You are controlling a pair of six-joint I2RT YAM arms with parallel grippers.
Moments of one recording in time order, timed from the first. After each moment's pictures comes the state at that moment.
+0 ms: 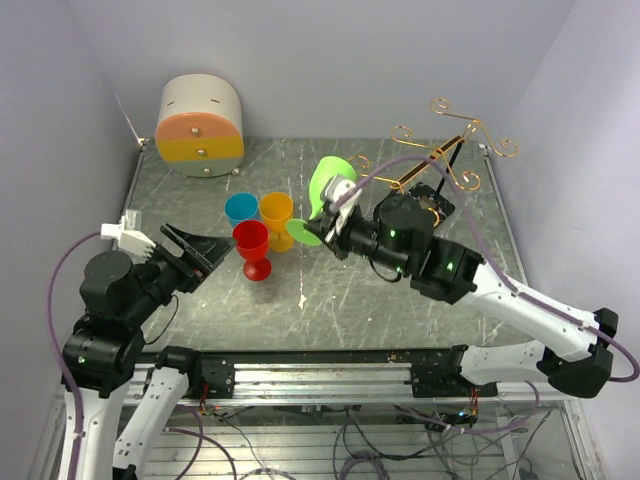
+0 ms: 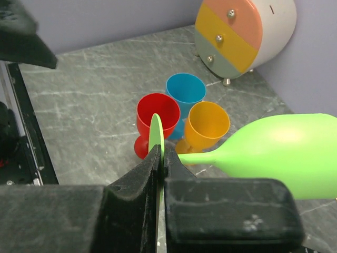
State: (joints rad) left arm -0.19 0.48 1.06 -0.78 0.28 -1.03; right arm 1.04 1.20 1.33 -0.27 0.03 -0.16
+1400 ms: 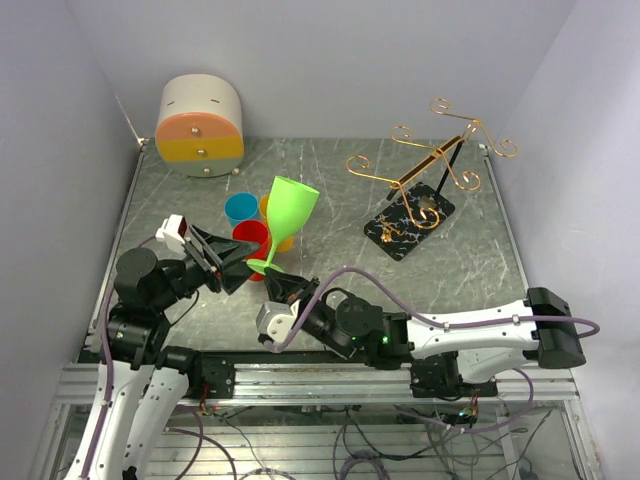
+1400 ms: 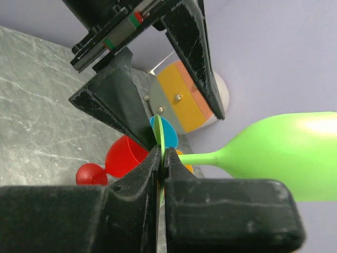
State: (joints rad) left arm -0.19 0.45 0.71 -0.35 0.66 -1.50; right arm 1.54 1.33 0.94 0.51 0.53 -0.87
